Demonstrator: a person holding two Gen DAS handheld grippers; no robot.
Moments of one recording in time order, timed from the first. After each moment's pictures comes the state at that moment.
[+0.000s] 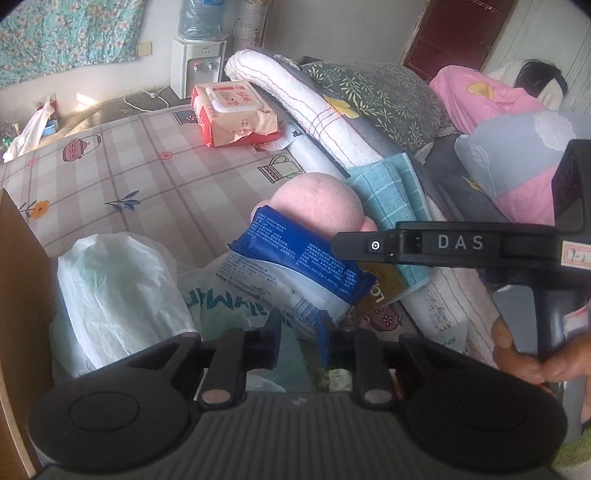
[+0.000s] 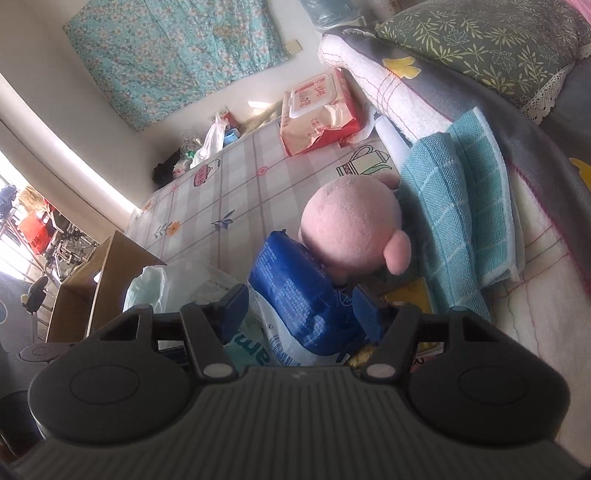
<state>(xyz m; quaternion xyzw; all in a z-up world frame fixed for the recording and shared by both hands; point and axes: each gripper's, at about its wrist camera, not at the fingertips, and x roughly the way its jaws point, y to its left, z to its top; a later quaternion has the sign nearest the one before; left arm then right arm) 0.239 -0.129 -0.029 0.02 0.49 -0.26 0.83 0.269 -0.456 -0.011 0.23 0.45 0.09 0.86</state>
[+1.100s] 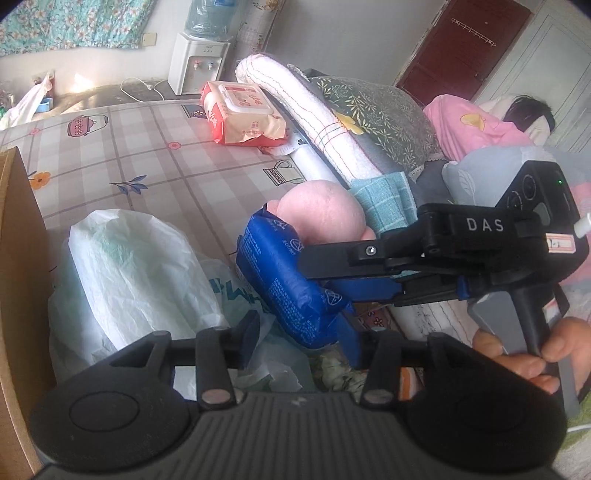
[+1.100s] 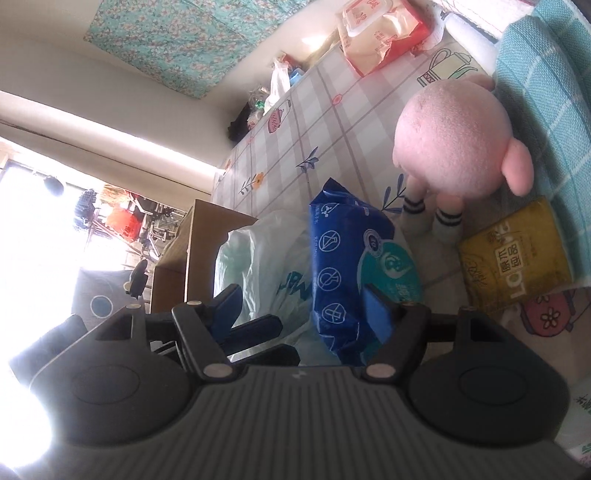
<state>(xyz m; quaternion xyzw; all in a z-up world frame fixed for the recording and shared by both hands) 0.235 -0.082 -0.025 -0.05 0.47 -0.29 0.83 0.291 -0.434 -0.036 0.37 0.50 0.23 0.74</state>
